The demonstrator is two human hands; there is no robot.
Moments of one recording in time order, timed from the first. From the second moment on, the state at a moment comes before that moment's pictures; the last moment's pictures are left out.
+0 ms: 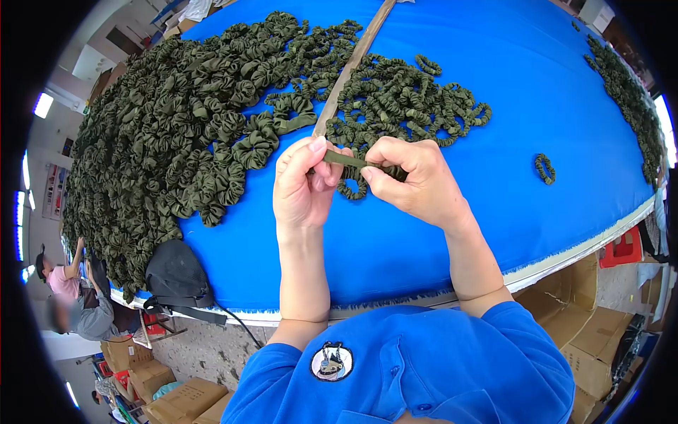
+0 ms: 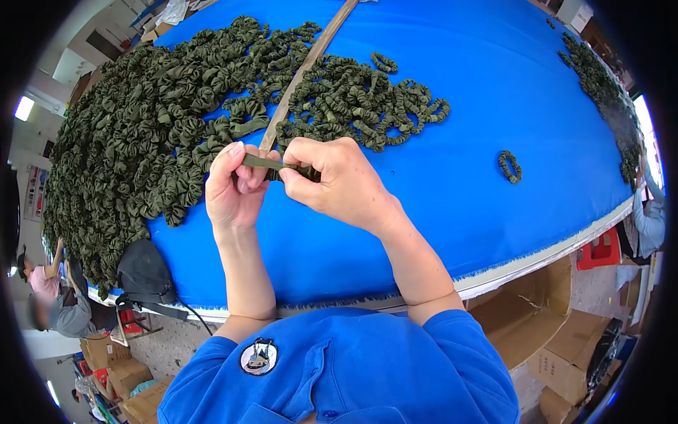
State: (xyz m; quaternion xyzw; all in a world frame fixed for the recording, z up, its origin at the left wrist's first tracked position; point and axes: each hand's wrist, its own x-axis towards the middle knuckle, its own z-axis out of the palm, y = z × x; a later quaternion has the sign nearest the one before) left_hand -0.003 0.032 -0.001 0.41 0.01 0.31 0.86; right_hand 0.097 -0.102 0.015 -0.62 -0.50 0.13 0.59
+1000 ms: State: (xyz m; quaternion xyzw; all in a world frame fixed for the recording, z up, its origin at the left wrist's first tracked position) left_hand 0.000 0.026 -0.003 0.44 0.01 0.31 0.84; right_hand 0.093 -0.101 0.013 -0.62 -0.50 0.04 0.60
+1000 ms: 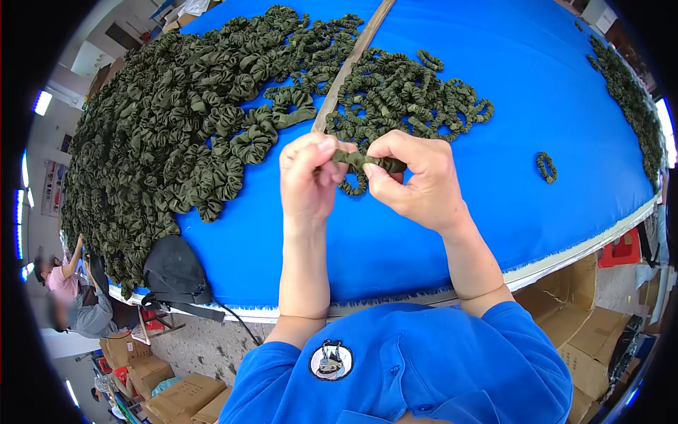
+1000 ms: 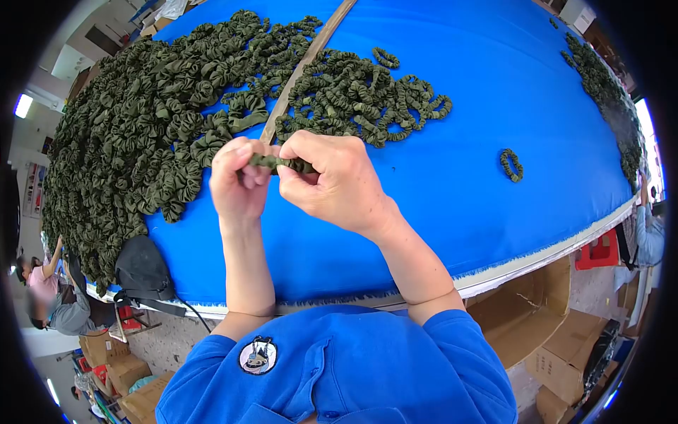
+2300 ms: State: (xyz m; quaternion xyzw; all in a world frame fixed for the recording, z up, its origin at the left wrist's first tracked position) left_hand 0.004 0.015 0.004 0.42 0.11 0.27 0.86; right_hand 0.086 -0.093 0.014 -0.60 -0.42 0.12 0.68
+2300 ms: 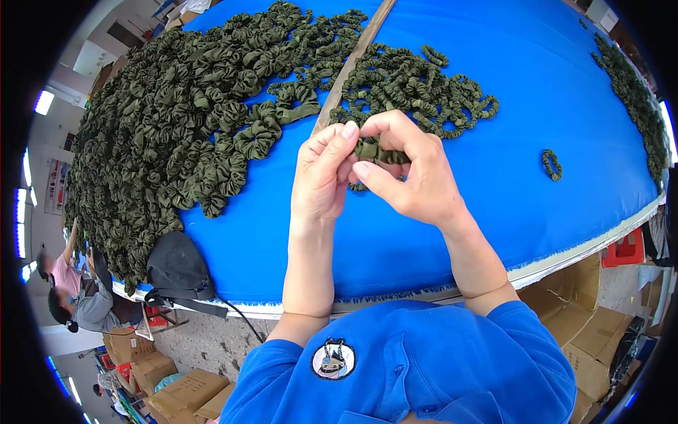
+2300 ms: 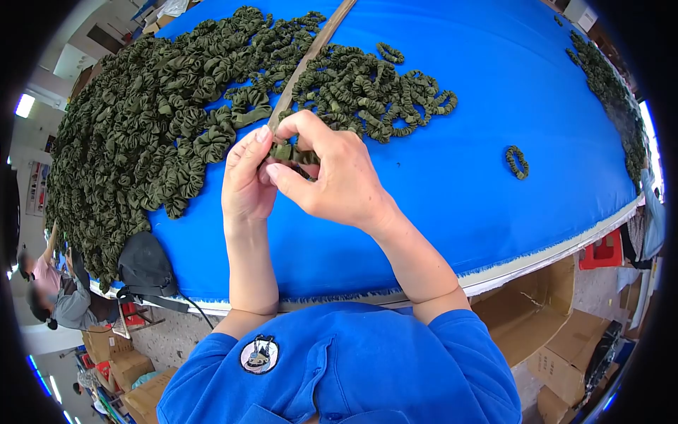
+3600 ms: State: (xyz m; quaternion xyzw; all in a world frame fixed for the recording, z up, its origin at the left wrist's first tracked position) left_hand -0.007 0.027 0.005 0.37 0.03 0.26 0.89; right_hand 0.091 -0.101 0.017 -0.61 -0.47 0.14 0.62
